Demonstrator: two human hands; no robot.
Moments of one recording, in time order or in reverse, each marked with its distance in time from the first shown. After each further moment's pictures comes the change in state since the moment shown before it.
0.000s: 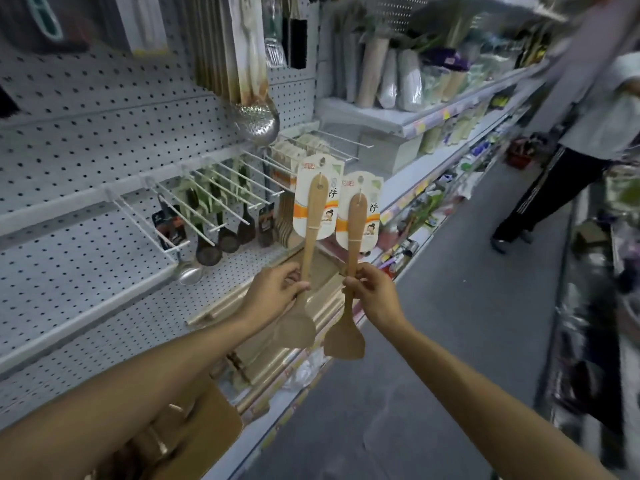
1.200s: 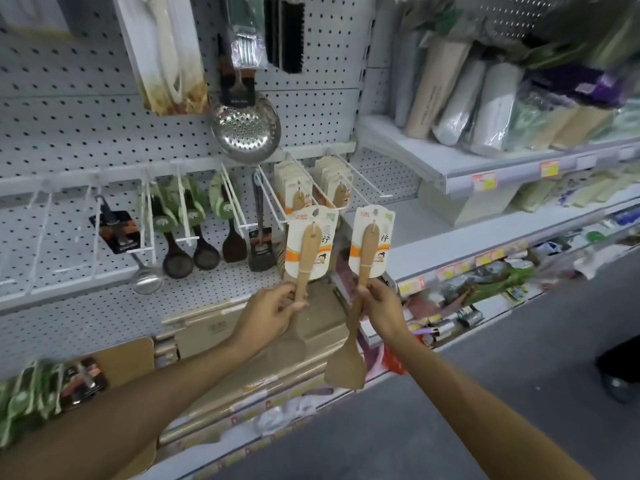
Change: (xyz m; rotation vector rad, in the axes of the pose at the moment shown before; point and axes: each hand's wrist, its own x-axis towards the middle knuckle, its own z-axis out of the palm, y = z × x) left_hand 0.210 0.004 0.143 0.033 0.318 -0.245; right_hand 0.321 0.115 -0.105 -0.043 -0.369 -0.034
